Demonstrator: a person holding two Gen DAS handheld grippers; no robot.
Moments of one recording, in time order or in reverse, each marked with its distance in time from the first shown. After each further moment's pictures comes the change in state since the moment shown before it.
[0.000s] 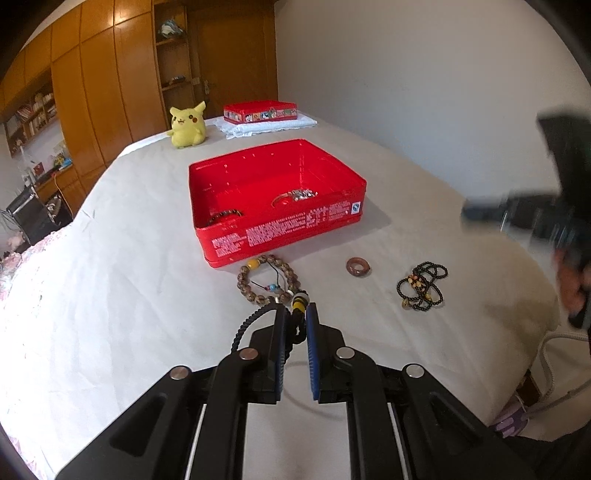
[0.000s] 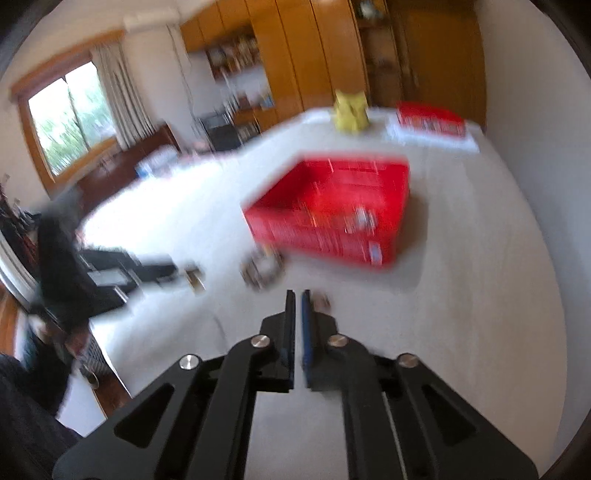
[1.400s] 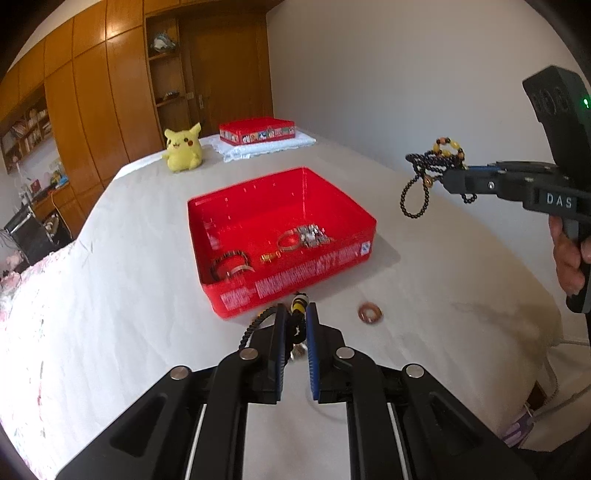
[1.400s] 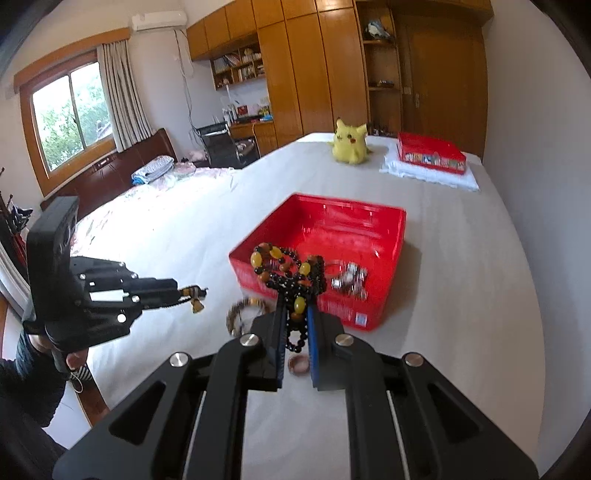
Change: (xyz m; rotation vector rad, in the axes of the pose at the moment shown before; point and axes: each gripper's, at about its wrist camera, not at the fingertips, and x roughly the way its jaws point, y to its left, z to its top) left arm 0.006 0.015 0.055 0.043 -0.050 0.003; right arm -0.015 -0.007 0.093 -0.044 -0.129 -0.007
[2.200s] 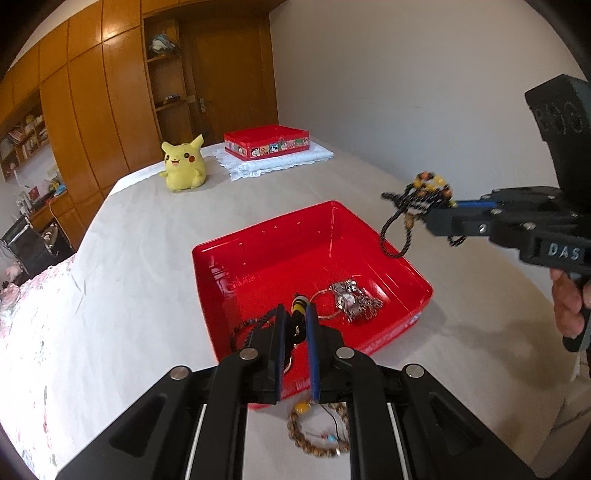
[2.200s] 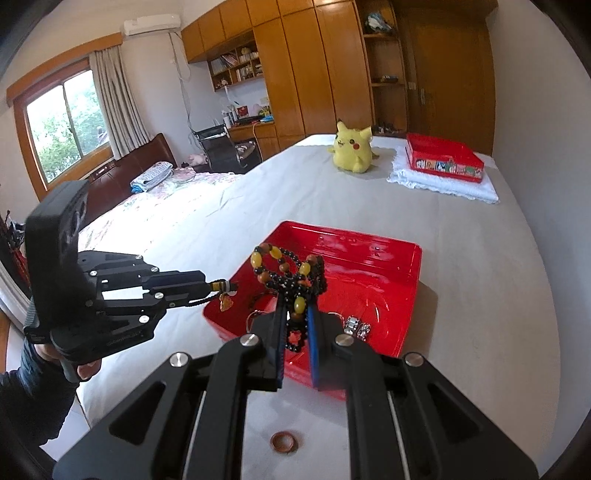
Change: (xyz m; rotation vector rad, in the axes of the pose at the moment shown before) left arm 0.075 0.041 0.085 0.003 0.002 0.008; right arm 0.089 -0.031 0.064 0.029 0.021 0.024
